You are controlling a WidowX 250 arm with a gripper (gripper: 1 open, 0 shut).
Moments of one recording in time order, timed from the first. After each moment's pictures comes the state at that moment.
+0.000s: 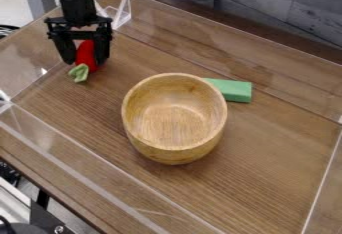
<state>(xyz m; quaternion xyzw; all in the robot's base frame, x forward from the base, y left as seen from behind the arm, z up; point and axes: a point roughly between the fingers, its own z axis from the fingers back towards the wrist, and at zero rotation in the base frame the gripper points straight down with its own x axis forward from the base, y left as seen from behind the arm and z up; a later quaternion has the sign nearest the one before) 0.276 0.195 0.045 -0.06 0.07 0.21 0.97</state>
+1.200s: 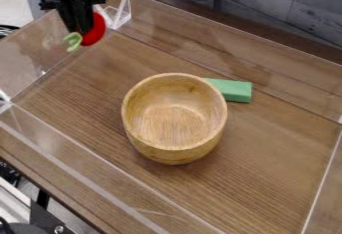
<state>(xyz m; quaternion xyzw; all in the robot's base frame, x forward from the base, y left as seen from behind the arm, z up) 0.292 0.190 0.100 -0.10 0.05 0.18 0.98</state>
